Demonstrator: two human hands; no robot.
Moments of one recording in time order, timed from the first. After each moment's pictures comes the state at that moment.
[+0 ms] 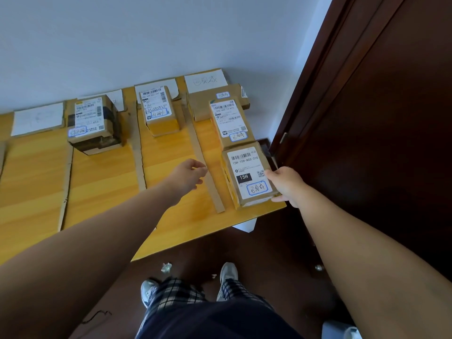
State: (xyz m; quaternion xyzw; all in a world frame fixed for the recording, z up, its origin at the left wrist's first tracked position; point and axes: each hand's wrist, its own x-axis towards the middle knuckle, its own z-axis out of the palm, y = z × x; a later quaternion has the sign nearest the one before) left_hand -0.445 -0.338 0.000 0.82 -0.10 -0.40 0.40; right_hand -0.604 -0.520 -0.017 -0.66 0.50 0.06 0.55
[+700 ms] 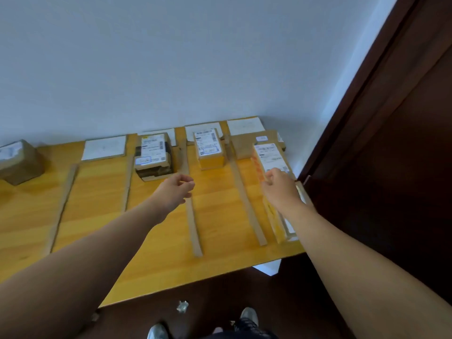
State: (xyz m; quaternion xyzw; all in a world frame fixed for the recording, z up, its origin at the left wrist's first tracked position) left_hand -0.368 -0.214 0.061 0.84 -0.12 -0.29 0.45; right_hand -0.499 -0.435 0.035 -0.87 0.37 -0.05 0.32
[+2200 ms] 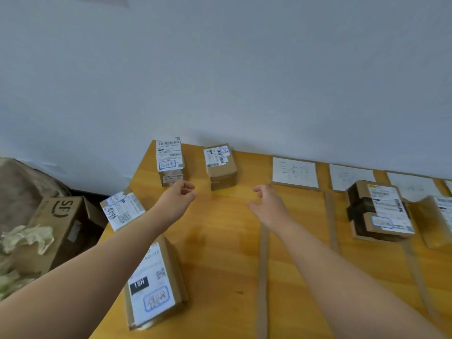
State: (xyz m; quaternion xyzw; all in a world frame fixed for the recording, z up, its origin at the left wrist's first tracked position) left_hand -0.017 0.270 0.027 0.88 0.03 -0.20 0.44; right_hand -0.072 0.043 0.003 -0.89 0.18 0.09 0.40
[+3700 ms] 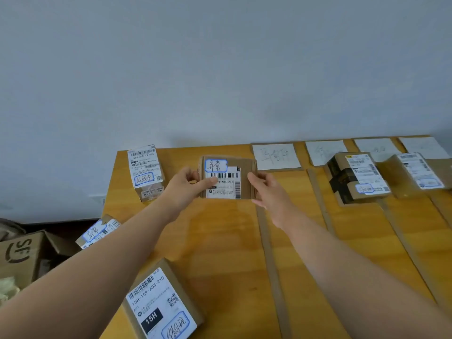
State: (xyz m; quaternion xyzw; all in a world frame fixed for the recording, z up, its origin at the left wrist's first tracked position) left_hand 0.037 0.239 0.029 0.78 -0.08 -0.29 0.56; right_hand -0.068 0.059 0.029 -0.63 0.33 0.01 0.70
